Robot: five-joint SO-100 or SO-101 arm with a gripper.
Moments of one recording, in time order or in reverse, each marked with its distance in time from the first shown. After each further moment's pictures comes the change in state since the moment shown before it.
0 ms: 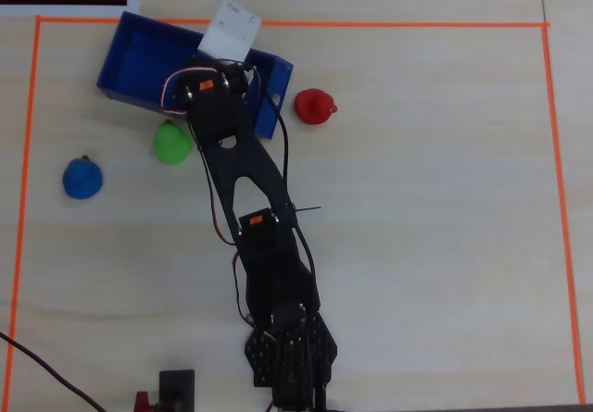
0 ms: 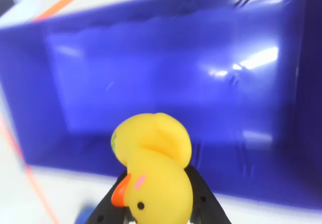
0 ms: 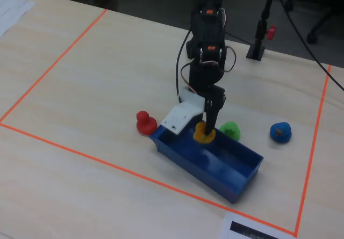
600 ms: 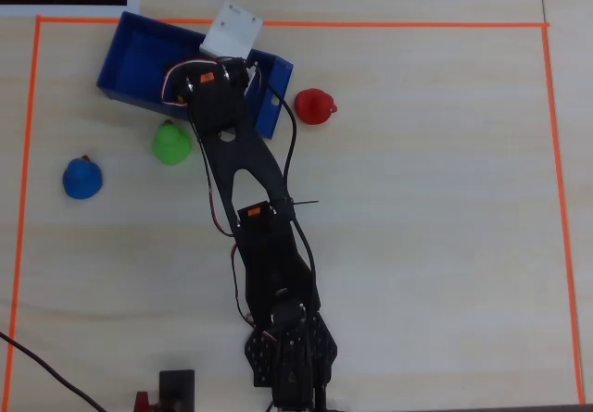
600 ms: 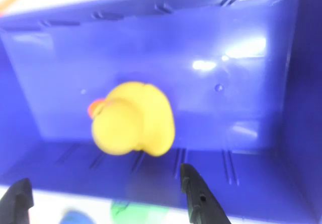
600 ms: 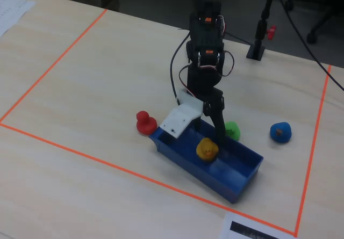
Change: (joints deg) arm 0.5 -3.5 -9.1 9.3 -1.2
